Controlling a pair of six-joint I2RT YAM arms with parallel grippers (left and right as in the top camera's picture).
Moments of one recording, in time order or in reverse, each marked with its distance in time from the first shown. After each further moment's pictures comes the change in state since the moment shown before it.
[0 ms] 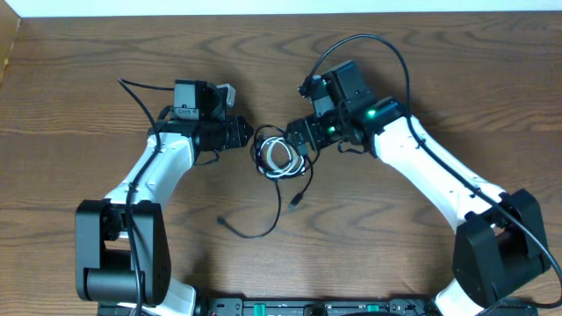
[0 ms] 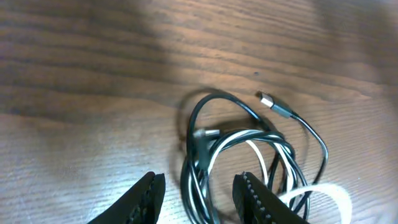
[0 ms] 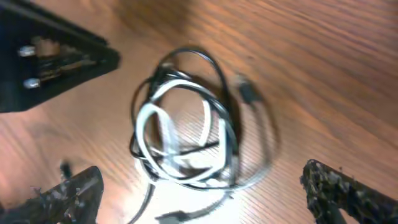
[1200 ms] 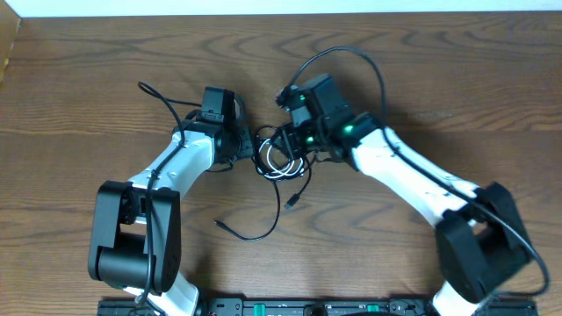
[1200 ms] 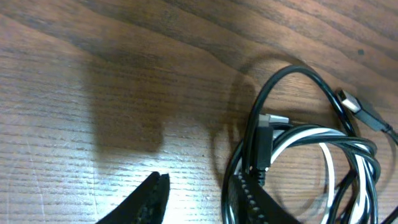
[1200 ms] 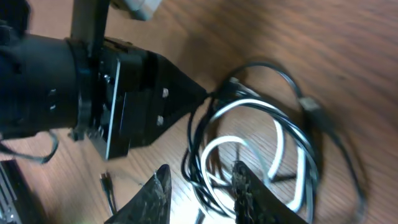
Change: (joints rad) left arm -0.107 0.077 0.000 -0.064 -0.259 -0.192; right arm 0.111 0.058 -0.059 0.235 -0.085 0.097
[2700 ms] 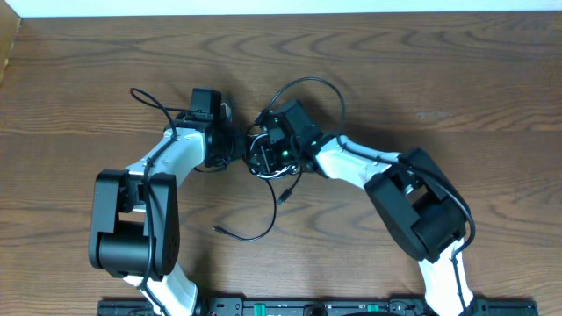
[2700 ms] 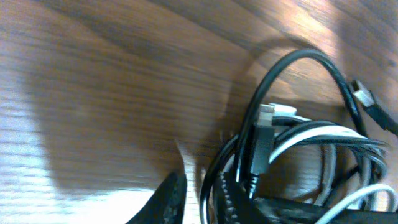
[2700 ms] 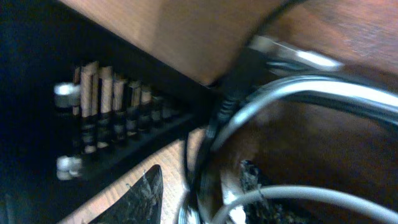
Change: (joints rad) left arm 0.074 0.066 0.002 0.016 0.123 -0.014; right arm 0.077 0.309 -0.003 0.321 -0.109 0.167
